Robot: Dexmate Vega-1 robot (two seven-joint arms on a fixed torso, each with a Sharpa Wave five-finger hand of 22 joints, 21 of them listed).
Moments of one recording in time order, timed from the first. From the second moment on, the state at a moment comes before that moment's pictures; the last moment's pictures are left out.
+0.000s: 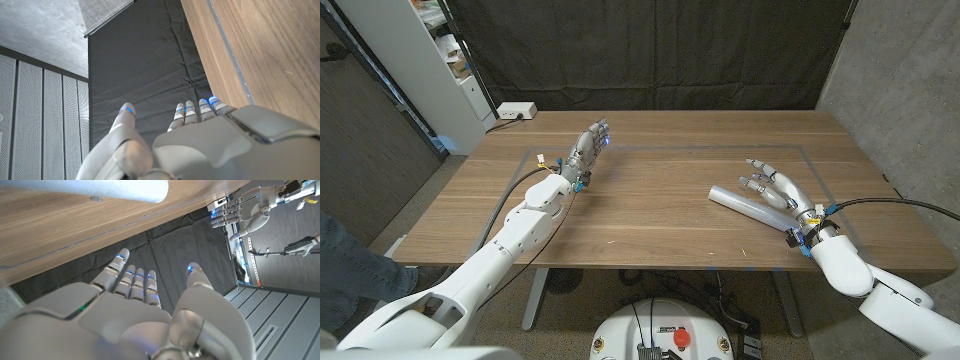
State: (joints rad) left arm 0.82 0.51 0.40 -1.39 -0.60 -0.18 -0.04; left_hand 0.17 0.01 0.43 -0.13 0.19 0.00 0.11 0.19 0.17 -0.04 0.07 0.21 0.19 -0.08 0.09 0.19 0.18 -0.10 0.04 0.19 0.17; right arm -1.49 -0.88 -0.14 -1.91 -0.11 0.23 -0.42; right_hand 0.45 0.05 0.36 -0.15 0.21 0.20 0.01 0.20 0.19 0.16 0.03 0.20 0.19 0.14 -0.03 0.22 0.20 0.36 -0.03 0.20 0.17
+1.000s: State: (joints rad) left arm 0.82 0.51 0.41 -1.39 -0.60 -0.17 -0.04; left_hand 0.17 0.01 0.43 -0.13 0.19 0.00 0.11 0.19 0.17 -0.04 0.07 0.21 0.19 -0.08 0.09 0.19 0.18 -0.10 0.04 0.19 0.17; right arm -1.44 -0.97 -0.22 -1.86 -0.26 0.19 -0.48; right_hand 0.47 0.00 0.35 -0.16 0.23 0.21 -0.01 0.20 0.19 0.18 0.01 0.20 0.19 0.16 -0.04 0.22 0.20 0.38 -0.03 0.20 0.17
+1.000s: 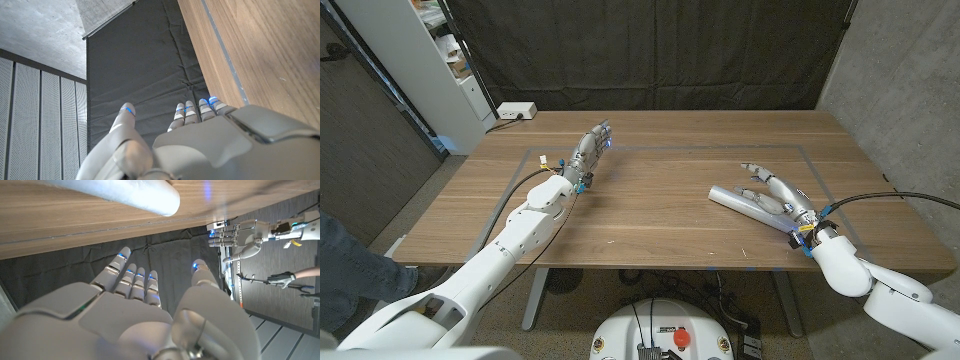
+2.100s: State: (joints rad) left arm 0.82 0.51 0.41 -1.40 -0.59 -0.16 -0.04; left_hand 0.17 0.01 0.43 -0.13 0.19 0.01 0.11 0.19 0.17 -0.04 0.07 0.21 0.19 -0.08 0.09 0.19 0.18 -0.10 0.04 0.19 0.18; right arm -1.42 -1.04 -0.30 -1.93 -0.46 -0.01 -0.55; right_hand 0.48 -0.02 0.35 -0.16 0.26 0.21 -0.03 0.20 0.19 0.18 0.00 0.20 0.19 0.16 -0.04 0.22 0.20 0.39 -0.04 0.20 0.17
